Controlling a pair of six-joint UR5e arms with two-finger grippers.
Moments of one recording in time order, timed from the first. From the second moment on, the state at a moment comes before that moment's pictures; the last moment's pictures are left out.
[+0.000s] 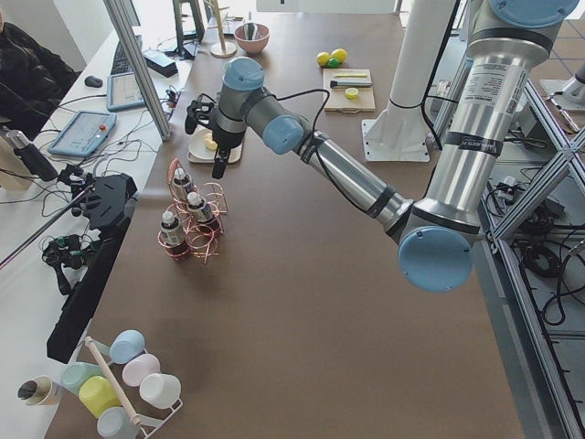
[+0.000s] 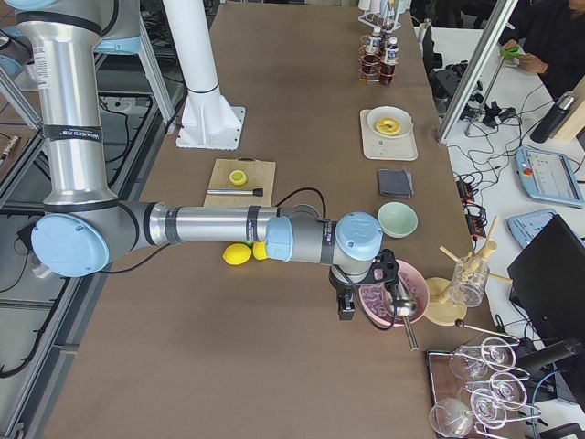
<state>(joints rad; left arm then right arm) -1.31 -1.82 -1.96 -1.71 -2.22 -0.67 1.63 -1.52 1.57 -1.65 2.40 -0.12</state>
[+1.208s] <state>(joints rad) -1.20 -1.84 -1.72 -2.10 -2.05 -0.71 1.63 -1.54 1.57 -1.65 2.40 -0.12</state>
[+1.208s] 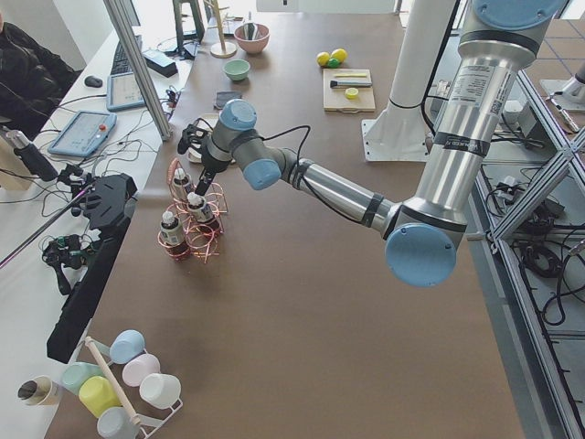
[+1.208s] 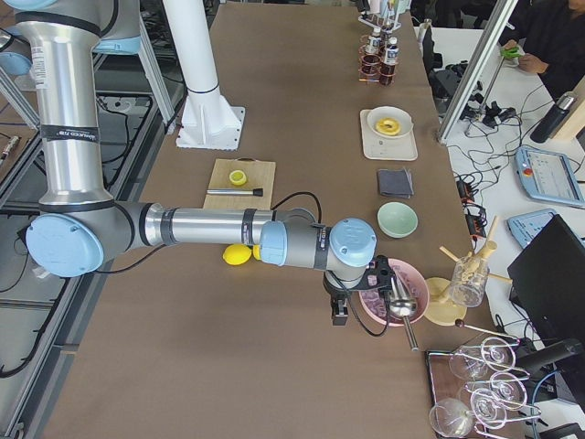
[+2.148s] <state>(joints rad) -1.12 -1.89 -1.63 -2.09 -1.94 -0.63 1.63 -1.54 1.57 -1.65 2.40 -0.12</state>
